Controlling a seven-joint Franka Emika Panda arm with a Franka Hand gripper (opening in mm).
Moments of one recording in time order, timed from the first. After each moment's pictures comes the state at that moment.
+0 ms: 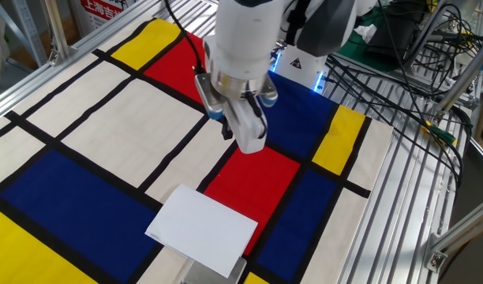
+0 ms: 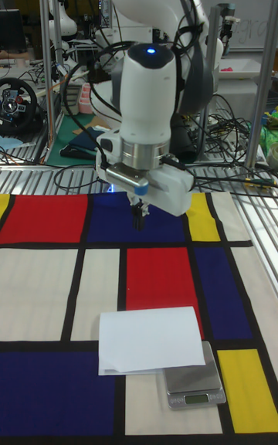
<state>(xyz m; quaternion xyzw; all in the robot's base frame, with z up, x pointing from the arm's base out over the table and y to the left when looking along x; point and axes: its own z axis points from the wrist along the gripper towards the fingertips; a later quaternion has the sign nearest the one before) 0.487 0.016 0.273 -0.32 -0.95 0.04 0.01</state>
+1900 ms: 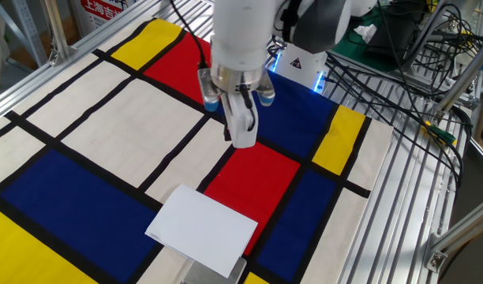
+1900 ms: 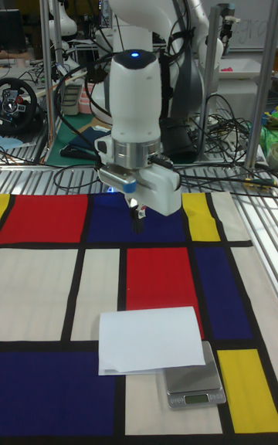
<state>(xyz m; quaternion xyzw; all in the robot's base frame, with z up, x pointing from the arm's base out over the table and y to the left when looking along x) 0.476 0.011 0.261 -0.39 -0.92 -0.01 -0.04</state>
